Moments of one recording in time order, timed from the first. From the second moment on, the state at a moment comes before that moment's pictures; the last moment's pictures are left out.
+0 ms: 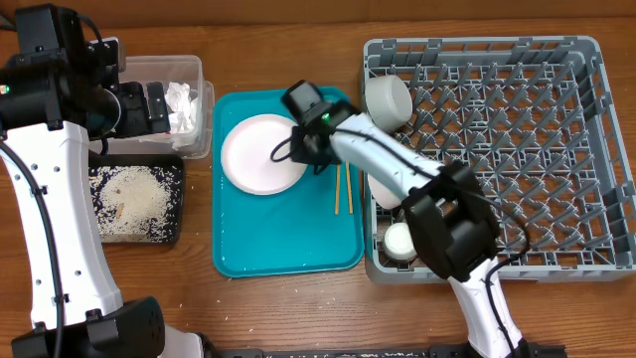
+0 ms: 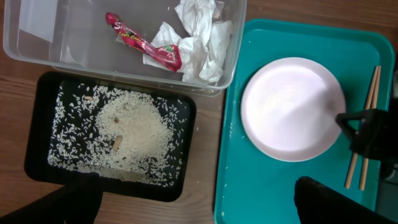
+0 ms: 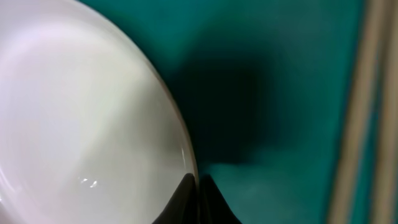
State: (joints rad) left arm 0.20 1.67 1.99 -1.46 0.05 0.00; right arm 0.63 2.29 1.85 -0.82 -0.02 0.71
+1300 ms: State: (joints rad) left arm 0.20 1.67 1.99 -1.46 0.05 0.00; right arm 0.47 1.76 1.93 -1.33 1.12 0.58
